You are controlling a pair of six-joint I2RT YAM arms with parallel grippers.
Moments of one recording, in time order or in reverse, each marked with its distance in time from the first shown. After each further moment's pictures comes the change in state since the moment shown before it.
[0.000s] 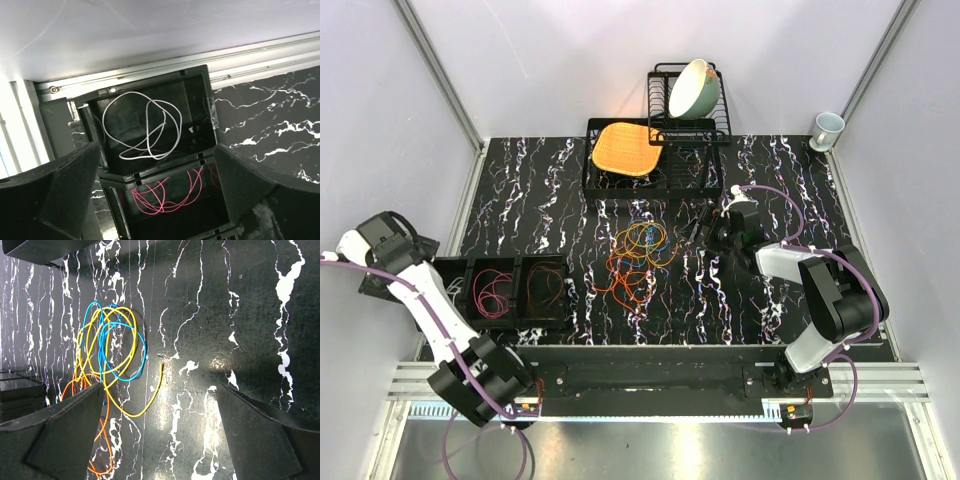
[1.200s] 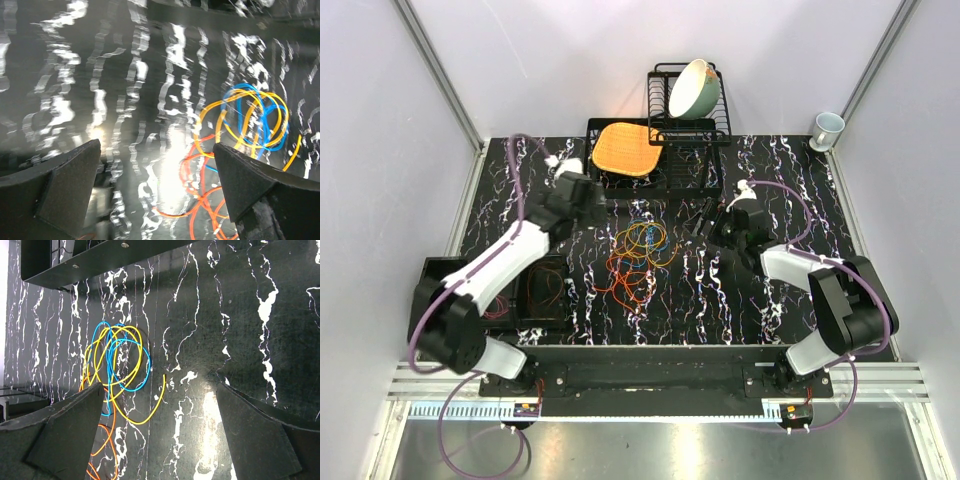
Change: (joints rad) left arm -1.207 0.315 0.056 0.327 -0.077 0.127; right arm 0.000 -0.084 -0.001 -0.024 0.081 -0.003
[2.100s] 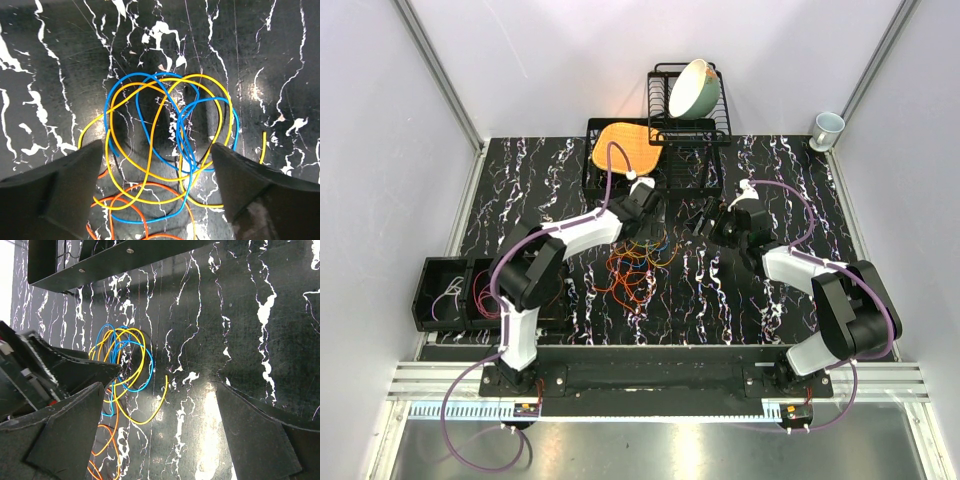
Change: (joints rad) left arm -0.239 0.563 0.265 0.124 0.060 -0.013; right arm 0.000 -0.031 -0.008 -0.001 0.010 0.000
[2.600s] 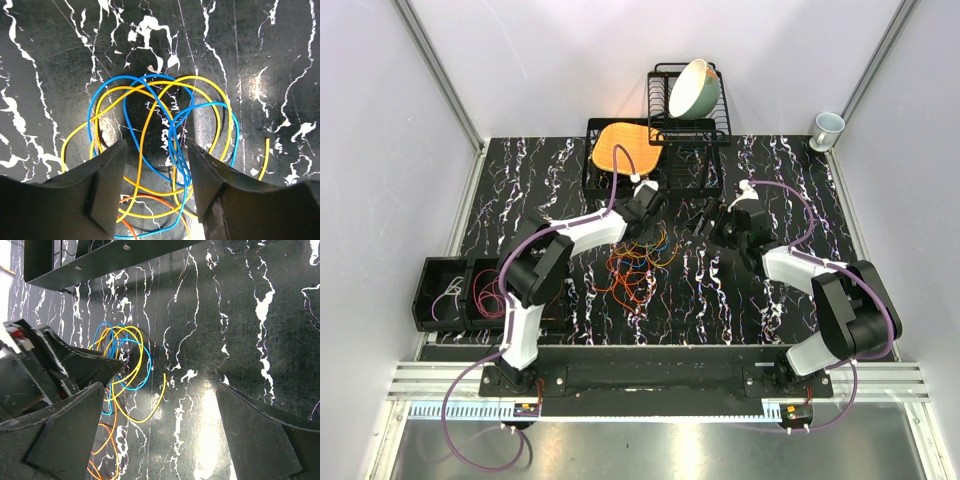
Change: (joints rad) left arm -0.005 0.061 0.027 0.008 0.016 0.000; right arm 0.000 0.000 0.000 -0.012 0.000 0.000
